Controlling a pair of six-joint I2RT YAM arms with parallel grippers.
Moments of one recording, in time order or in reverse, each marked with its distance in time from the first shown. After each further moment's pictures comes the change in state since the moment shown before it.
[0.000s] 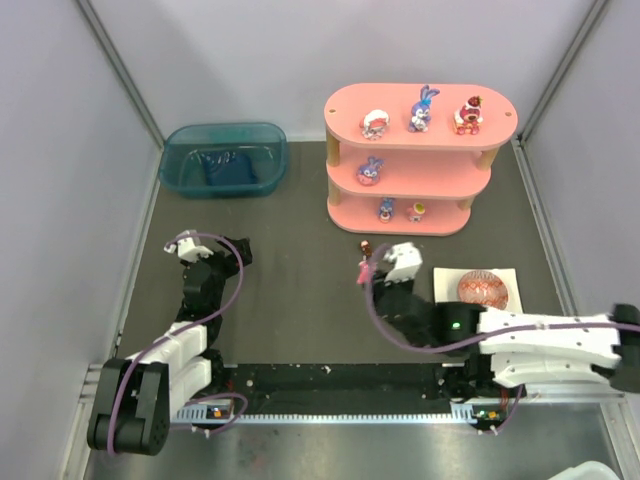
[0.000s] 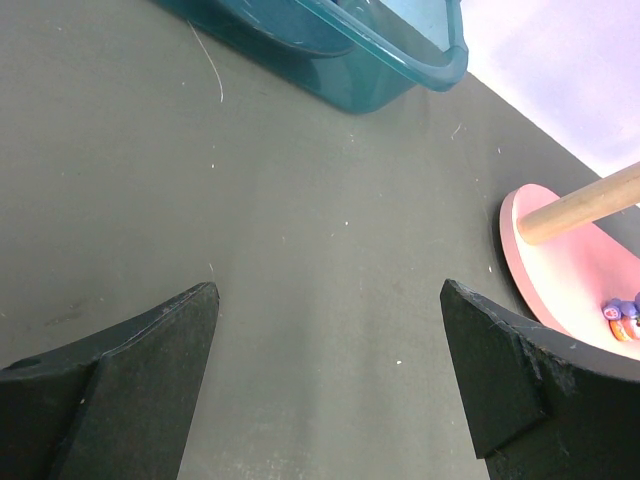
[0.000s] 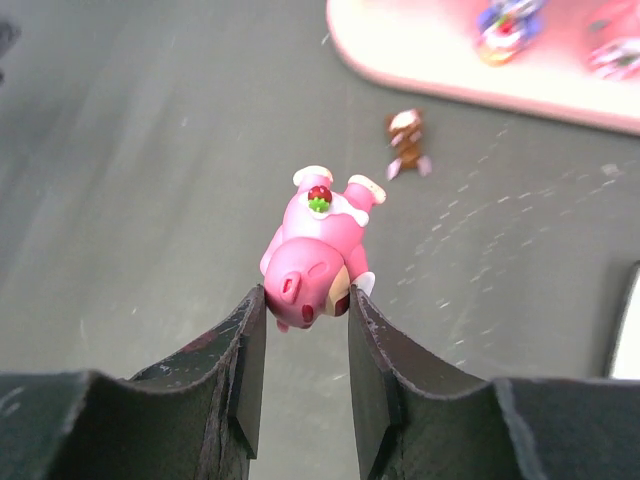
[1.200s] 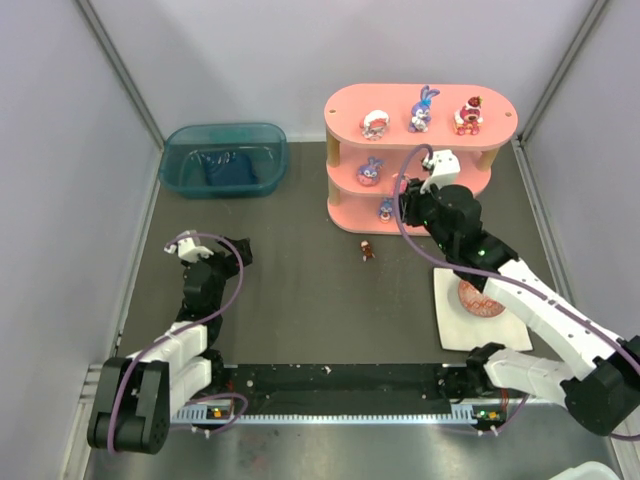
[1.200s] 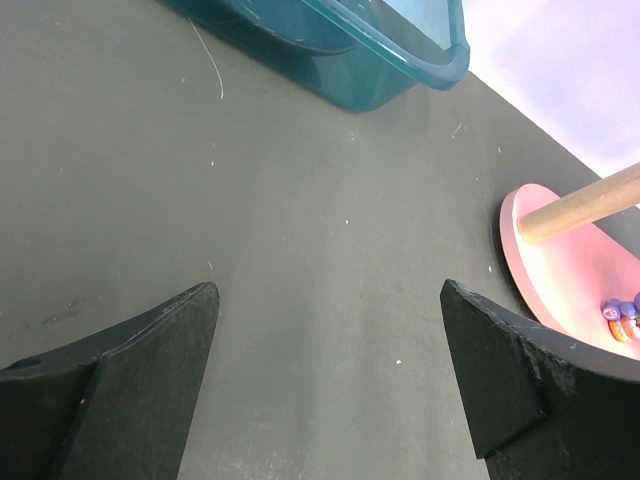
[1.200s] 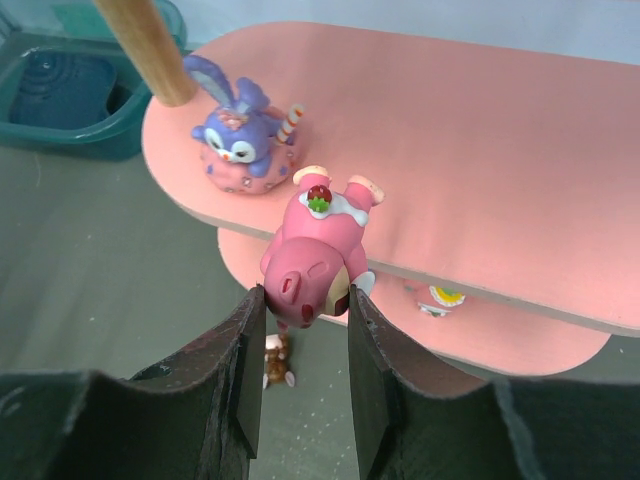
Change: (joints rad) left arm 0.000 0.010 0.000 0.005 0.001 -0.007; right arm -0.787 0.001 0.246 0.163 -0.576 -0.529
